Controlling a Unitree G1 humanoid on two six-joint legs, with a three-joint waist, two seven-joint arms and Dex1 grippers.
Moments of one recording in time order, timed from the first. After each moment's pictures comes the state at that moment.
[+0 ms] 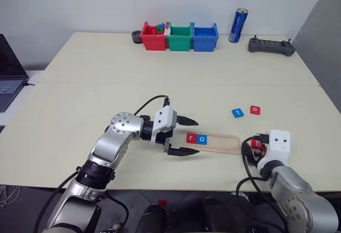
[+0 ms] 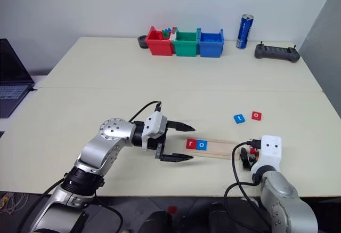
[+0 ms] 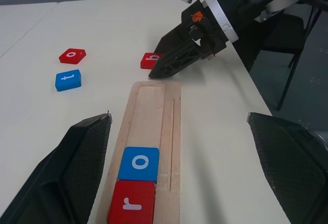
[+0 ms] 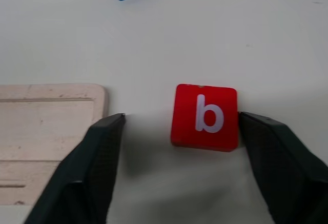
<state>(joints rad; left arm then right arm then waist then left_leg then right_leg) -0.50 0.50 -0.27 -0.05 -0.31 0.24 -1.25 0.10 -0.11 -0.20 -0.80 0.25 1.17 -0.03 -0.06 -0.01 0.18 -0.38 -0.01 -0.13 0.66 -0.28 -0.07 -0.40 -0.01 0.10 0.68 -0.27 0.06</state>
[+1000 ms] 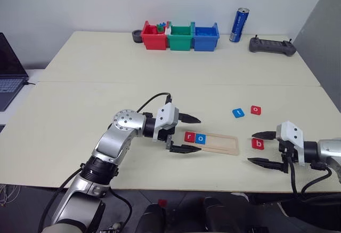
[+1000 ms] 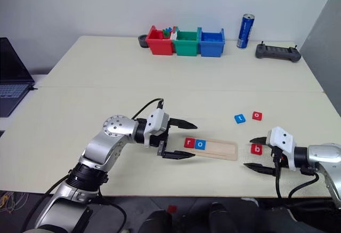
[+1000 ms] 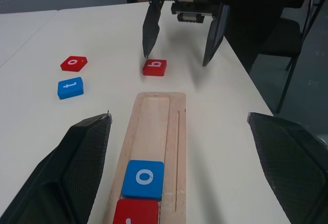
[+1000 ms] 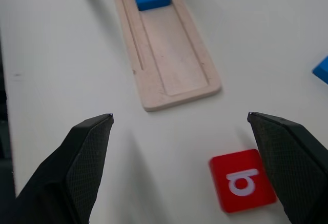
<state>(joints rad) -0.54 0.47 -0.27 0.01 -0.31 0.21 -1.28 -0.04 -0.93 -0.12 -0.14 0.34 0.27 1.18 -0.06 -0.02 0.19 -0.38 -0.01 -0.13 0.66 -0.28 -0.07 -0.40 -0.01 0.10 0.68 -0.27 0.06</state>
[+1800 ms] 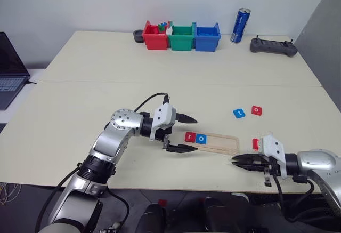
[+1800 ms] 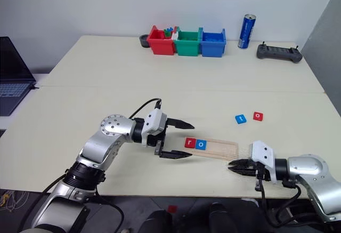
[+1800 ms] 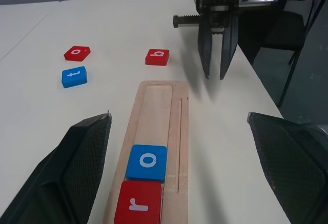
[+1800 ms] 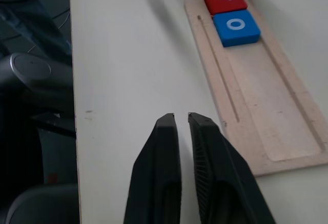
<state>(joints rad) -0.55 0.50 -0.27 0.03 -0.31 0.19 -1.30 0.05 -0.85 0.01 -0.34 0.35 0.30 1.14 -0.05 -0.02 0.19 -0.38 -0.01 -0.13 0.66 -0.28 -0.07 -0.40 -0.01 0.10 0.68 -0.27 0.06</state>
